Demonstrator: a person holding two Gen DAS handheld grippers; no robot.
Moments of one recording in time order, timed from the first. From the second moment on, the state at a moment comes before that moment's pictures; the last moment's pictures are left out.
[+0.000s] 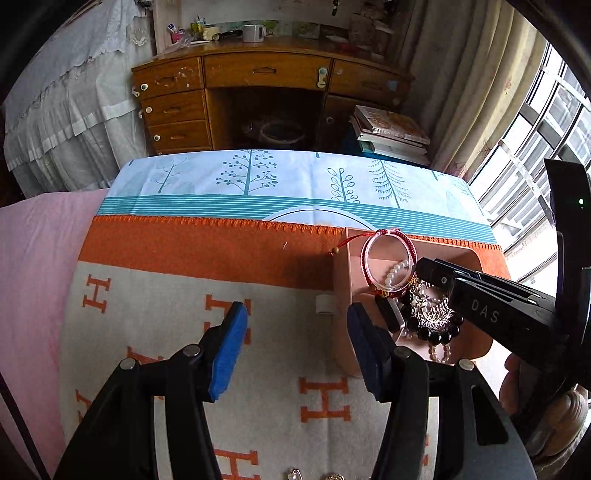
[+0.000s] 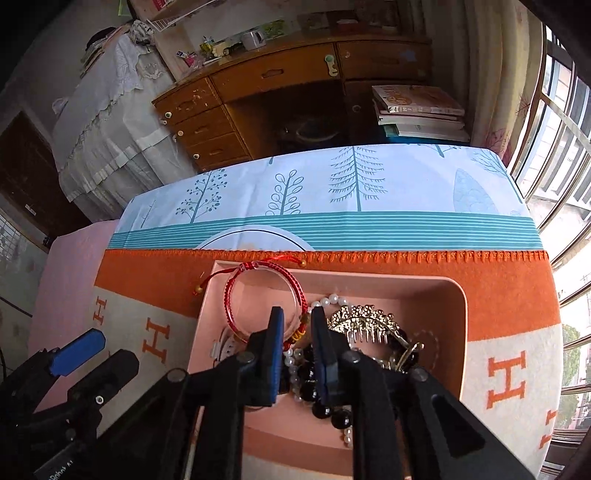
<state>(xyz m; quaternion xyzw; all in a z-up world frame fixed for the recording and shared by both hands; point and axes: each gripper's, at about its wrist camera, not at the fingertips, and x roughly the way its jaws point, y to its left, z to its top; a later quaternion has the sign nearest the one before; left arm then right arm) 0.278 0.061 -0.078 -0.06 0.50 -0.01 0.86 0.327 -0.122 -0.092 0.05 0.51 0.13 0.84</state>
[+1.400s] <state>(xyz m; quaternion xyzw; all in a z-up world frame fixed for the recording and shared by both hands) 0.162 0.057 -0.074 -0.02 0.52 -0.04 0.85 0.172 -0.152 -0.064 0.01 0.49 0.20 0.85</state>
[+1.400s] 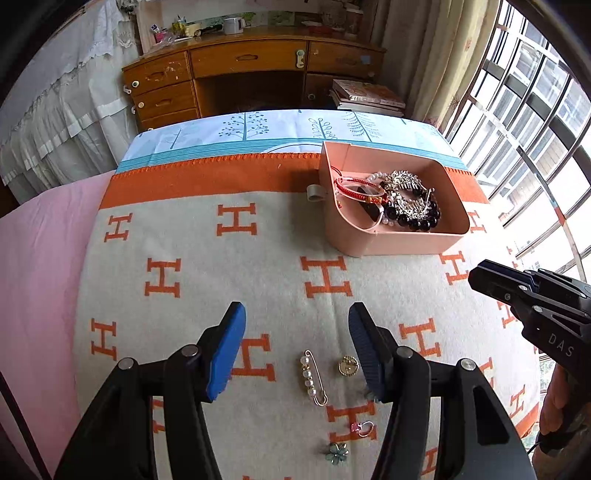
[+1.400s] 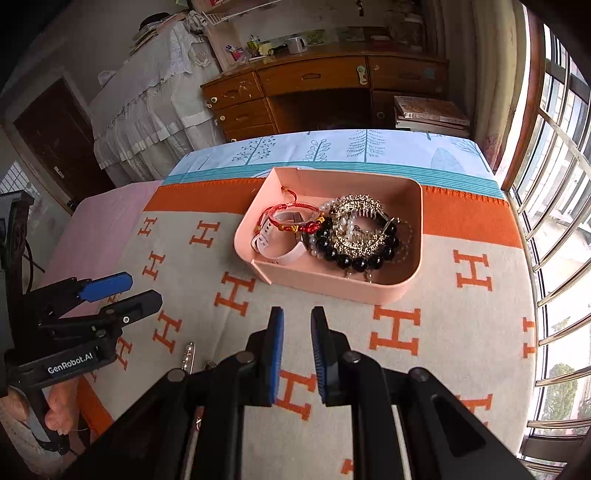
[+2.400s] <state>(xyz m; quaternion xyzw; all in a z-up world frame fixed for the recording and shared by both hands) 0.114 0.067 -0.153 -0.09 0.55 -0.03 0.83 0.076 -0.133 -0.124 -0.02 0.48 0.25 0.84</state>
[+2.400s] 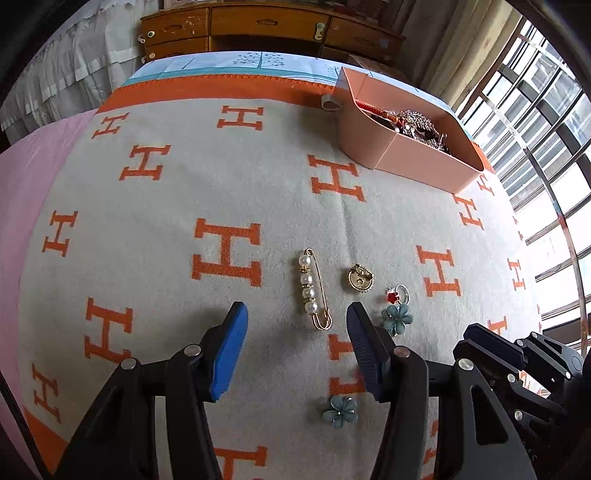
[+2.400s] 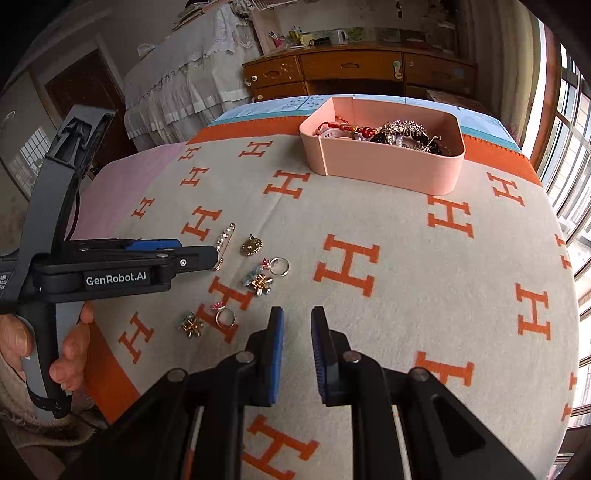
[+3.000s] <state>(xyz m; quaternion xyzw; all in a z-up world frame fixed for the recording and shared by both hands) 0.133 0.043 -0.160 -0.08 0.55 -0.06 0.83 0.091 -0.121 -0.124 -0.04 0.47 0.27 0.84</state>
